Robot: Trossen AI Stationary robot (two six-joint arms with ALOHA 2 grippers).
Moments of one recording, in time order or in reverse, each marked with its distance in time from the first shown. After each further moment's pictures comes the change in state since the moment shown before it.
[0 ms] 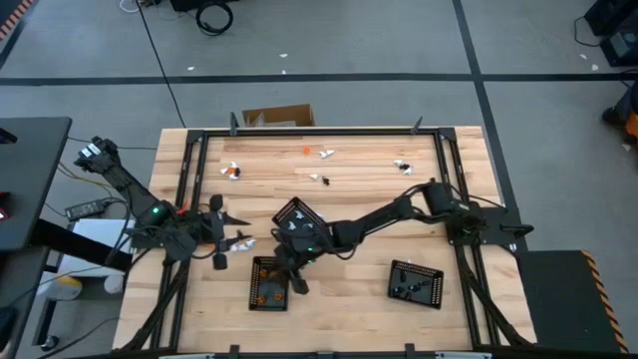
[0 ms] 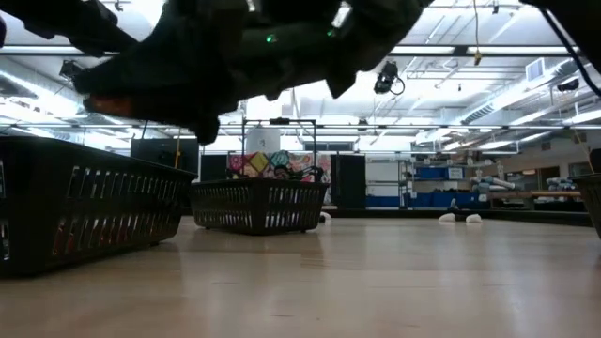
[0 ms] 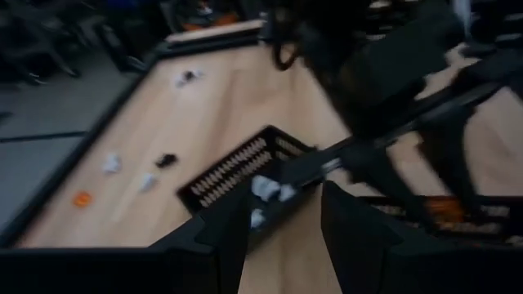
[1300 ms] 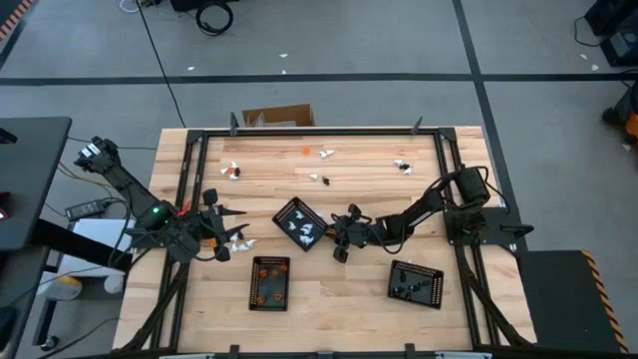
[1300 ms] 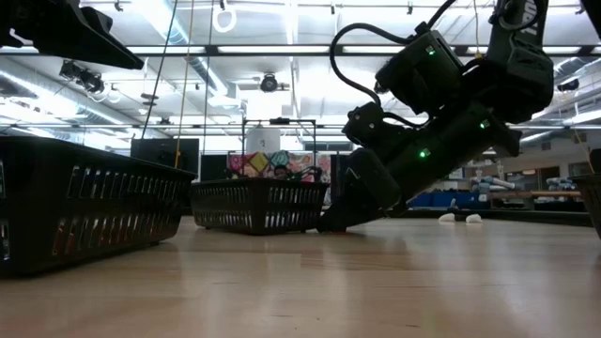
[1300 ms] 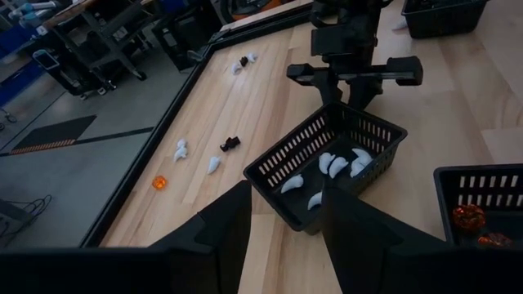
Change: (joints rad) left arm 0.000 0.000 0.000 -0.151 -0.157 0.007; right arm -0.012 -0.286 -0.835 0.285 0.674 0.218
